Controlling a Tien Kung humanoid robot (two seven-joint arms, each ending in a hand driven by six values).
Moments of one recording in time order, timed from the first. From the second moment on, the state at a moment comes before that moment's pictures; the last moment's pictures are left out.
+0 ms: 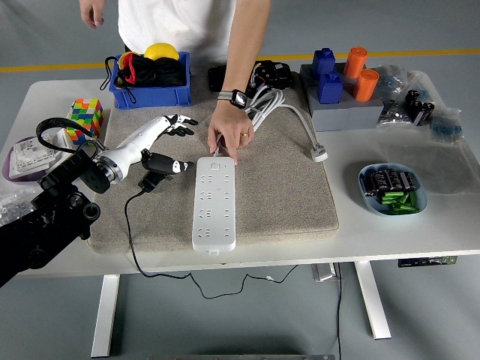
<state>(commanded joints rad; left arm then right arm) -0.60 0.33 -0.80 -1.16 1.50 0.04 0.02 0.10 -0.21 1.49 0.18 -0.74 -0.13 -0.18</state>
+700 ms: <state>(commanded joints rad) -0.77 0.25 -0.57 -0.97 1.34 -0.01 0.11 0.10 -0.21 1.49 0.18 -0.73 -0.14 -0.18</state>
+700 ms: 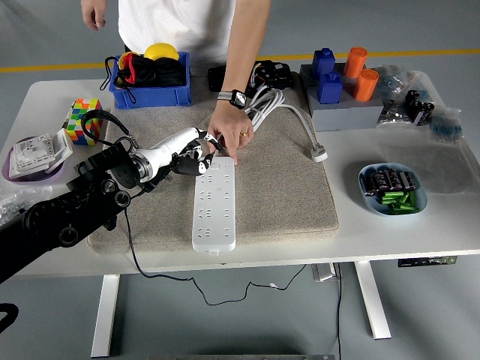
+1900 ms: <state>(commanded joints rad) -0.85 0.18 -0.43 -0.81 1.30 -0.01 0.16 0.11 -0.22 1.48 0.18 -0.73 -0.14 -0.19</state>
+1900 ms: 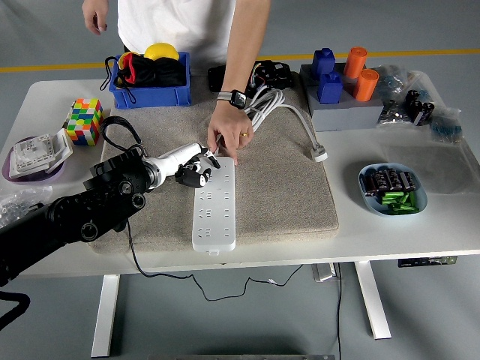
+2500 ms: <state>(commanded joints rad) -0.86 0.17 -0.39 -0.77 1.29 -0.01 0.16 0.10 -0.22 1.47 0.18 -0.73 -0.14 -0.19</state>
